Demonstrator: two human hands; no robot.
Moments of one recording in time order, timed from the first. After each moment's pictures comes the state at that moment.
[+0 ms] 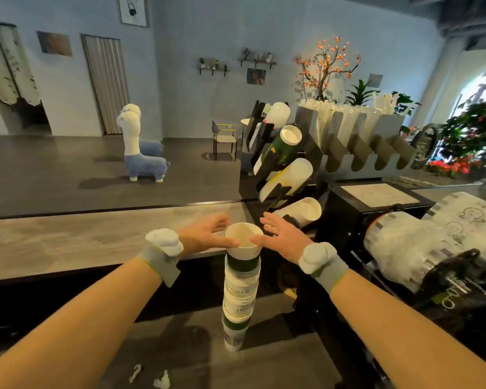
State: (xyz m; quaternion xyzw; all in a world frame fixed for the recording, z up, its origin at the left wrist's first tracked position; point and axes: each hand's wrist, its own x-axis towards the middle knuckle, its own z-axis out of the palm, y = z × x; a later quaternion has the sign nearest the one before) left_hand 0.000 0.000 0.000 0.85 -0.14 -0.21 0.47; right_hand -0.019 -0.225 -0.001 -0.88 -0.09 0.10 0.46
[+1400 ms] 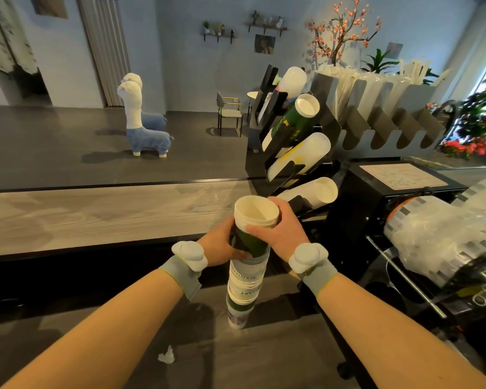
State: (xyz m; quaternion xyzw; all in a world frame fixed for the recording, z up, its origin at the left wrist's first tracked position) left_hand 0.002 -0.022 -0.078 0.86 -0.14 -0.11 0.48; right_hand -0.013 -0.200 -0.045 -0.84 -0.09 -0.06 0.53
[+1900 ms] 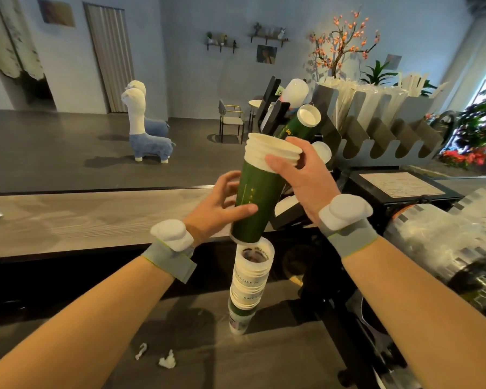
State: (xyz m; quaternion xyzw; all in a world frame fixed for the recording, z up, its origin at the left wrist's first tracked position) left_hand -0.016 -0.007 0.008 0.71 -0.19 -0.06 0.67; right_hand -0.024 -0.199 0.080 -0.78 -0.16 -0.14 0.59
